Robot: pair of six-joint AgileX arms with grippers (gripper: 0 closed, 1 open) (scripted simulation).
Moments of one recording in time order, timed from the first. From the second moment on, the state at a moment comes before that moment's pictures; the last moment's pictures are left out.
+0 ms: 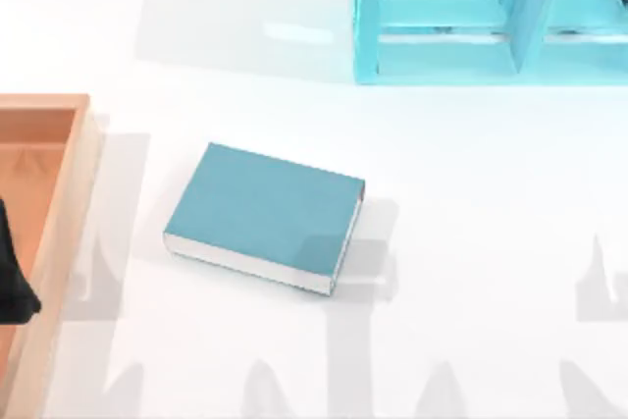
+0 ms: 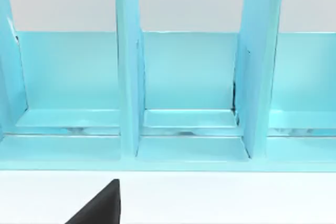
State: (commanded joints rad) left arm 0.00 0.00 0.00 0.00 0.00 0.00; right arm 0.00 0.00 0.00 0.00 0.00 0.00
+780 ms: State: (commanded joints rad) left arm 0.11 0.67 0.59 -0.48 -0.01 0.11; right arm 0.00 0.00 0.00 0.00 0.00 0.00
